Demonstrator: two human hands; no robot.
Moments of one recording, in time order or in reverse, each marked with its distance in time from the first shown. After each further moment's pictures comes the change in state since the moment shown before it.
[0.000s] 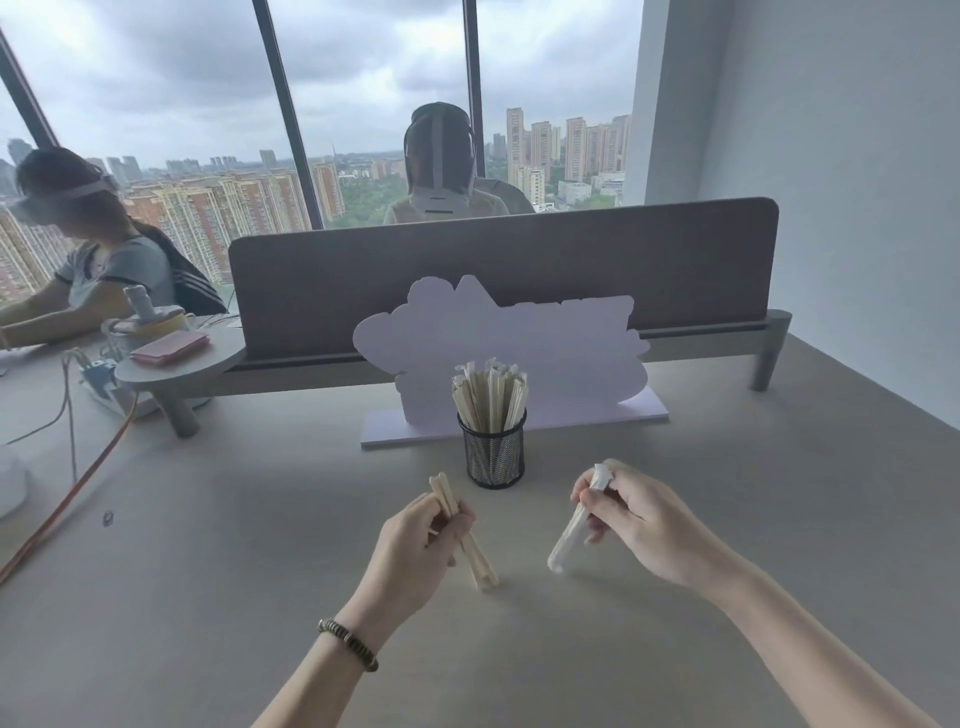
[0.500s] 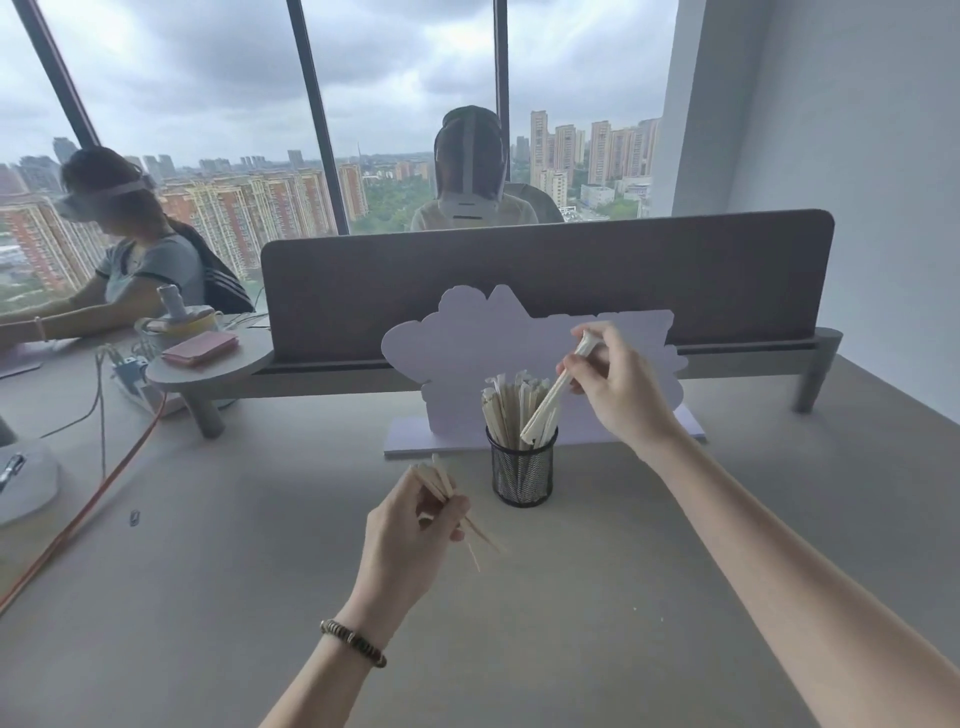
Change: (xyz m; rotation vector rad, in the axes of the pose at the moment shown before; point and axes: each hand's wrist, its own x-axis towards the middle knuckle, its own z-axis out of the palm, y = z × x) left_hand 0.017 0.011 -0.027 -0.110 0.266 -0.071; right_hand 0.138 -0.046 -0.005 -0.037 0.368 -0.241
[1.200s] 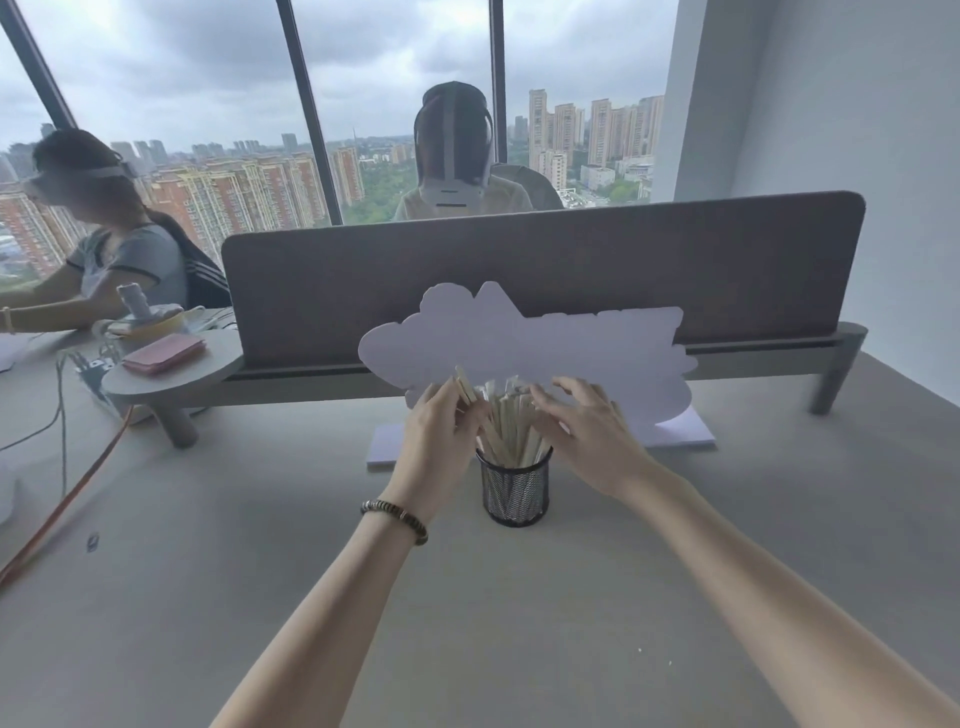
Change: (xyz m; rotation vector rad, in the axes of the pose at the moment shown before) left_hand 0.113 0.027 0.051 0.211 -0.055 0.210; right_hand 0.000 0.058 0.031 -0.488 -0.414 0.040
